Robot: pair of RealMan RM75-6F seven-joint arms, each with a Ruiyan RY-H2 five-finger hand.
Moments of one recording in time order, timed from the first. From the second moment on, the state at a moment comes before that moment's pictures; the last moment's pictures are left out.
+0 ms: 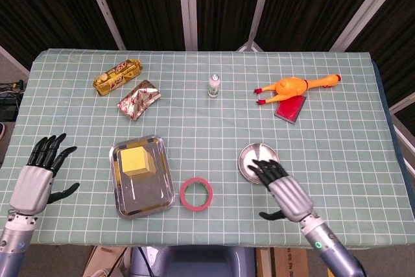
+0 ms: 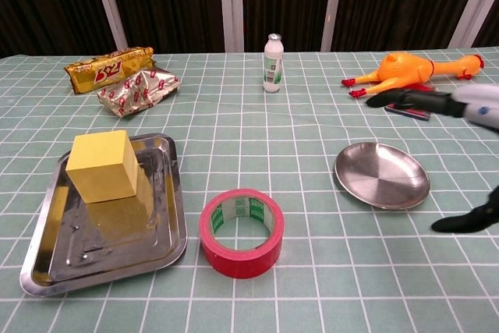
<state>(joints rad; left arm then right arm) -0.23 -1.31 0.05 -1.47 1.61 1.69 0.04 0.37 -1.23 0.07 -2.00 -1.52 1.01 -0.21</state>
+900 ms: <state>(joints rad) -0.20 -1.33 -0.01 -1.44 1.62 1.68 -0.02 0.73 -1.66 0.20 -1.93 -0.97 0.88 -0.61</state>
